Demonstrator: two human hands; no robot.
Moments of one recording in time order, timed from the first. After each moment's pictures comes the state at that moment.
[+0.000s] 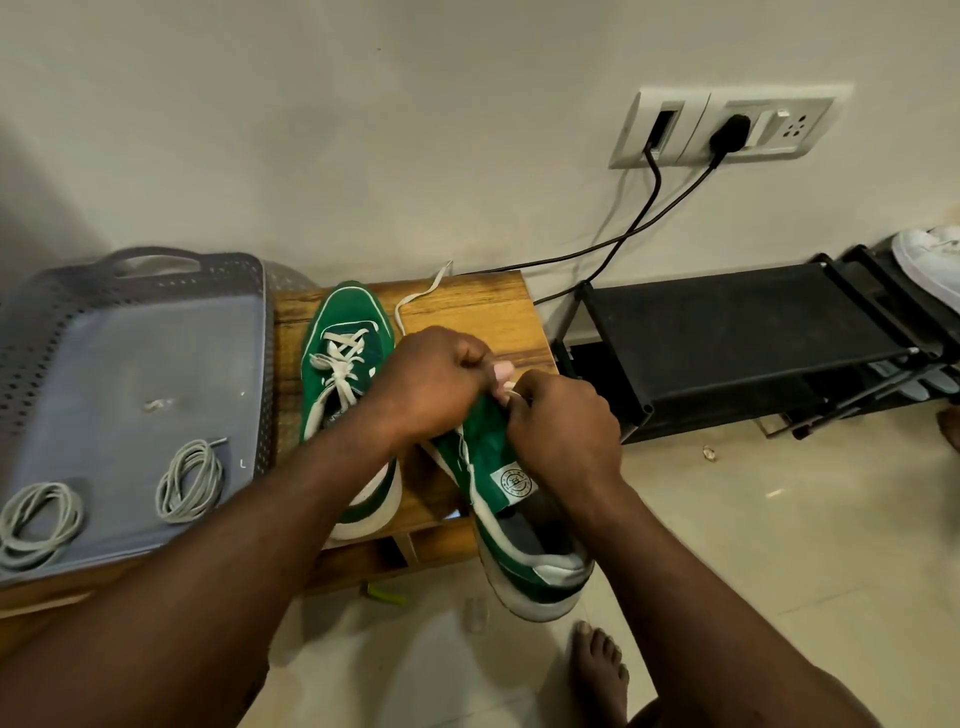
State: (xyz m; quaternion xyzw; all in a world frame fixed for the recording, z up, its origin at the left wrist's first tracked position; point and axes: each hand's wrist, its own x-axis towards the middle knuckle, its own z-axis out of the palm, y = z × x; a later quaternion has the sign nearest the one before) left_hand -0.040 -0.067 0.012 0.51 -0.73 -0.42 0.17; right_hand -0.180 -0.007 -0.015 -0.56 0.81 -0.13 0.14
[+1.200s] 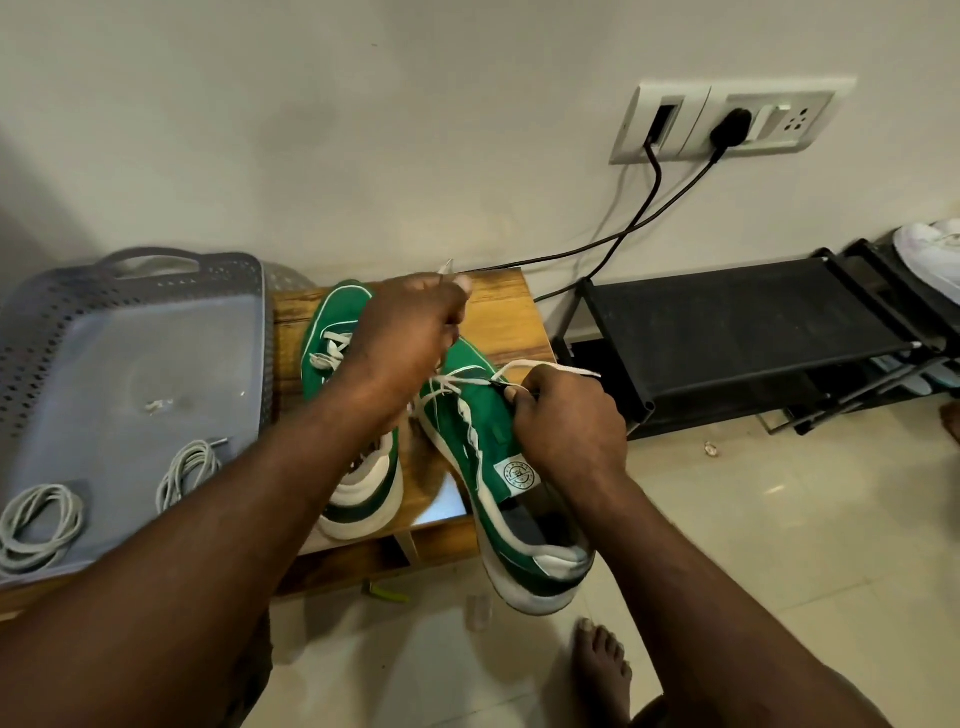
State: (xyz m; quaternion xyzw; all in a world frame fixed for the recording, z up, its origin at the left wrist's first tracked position) left_hand -0.037 -0.074 0.037 0.53 -0.56 -0.52 0.36; right_hand -0.183 -0.011 -0.020 -0.55 0.81 -0.14 0.13
